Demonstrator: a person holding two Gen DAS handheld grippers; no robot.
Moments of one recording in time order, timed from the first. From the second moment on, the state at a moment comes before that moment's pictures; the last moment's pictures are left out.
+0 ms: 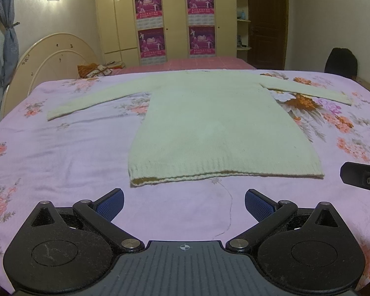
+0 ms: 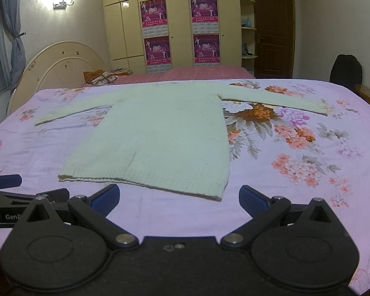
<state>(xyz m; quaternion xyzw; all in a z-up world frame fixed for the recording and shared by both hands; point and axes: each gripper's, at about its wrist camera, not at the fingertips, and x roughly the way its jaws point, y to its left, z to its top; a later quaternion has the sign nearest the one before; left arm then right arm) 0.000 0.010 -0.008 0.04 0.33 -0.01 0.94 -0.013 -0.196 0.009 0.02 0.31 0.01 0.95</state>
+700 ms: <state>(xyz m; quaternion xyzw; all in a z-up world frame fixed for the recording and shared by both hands) 0.015 0.002 -0.009 0.03 0.34 -0.04 0.94 -0.007 -0.208 0.007 0.03 0.32 -0.01 0.95</state>
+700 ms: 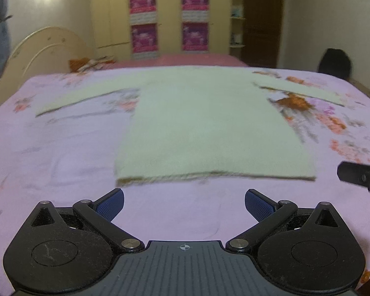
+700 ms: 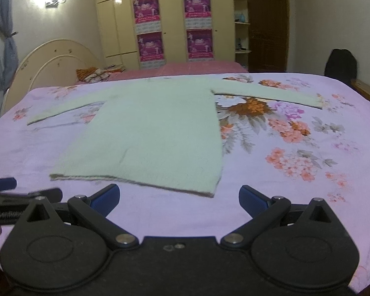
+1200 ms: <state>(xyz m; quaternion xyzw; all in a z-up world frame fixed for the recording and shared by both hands) 0.200 -0.007 0.028 0.00 0.28 -0.03 0.96 0.122 -0.393 0.062 0.19 0.24 -0.11 0.95</state>
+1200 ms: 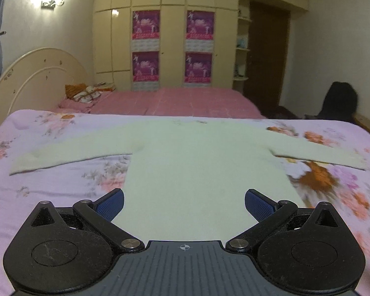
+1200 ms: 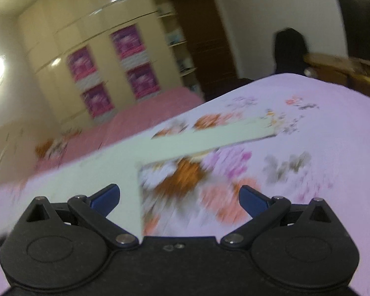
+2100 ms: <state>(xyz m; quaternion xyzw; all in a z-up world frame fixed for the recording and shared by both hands) 0.395 0.005 -0.059 0.00 0.39 0.01 0.92 0.311 -0.612 -0.084 0.39 0.23 -0.24 0.86</state>
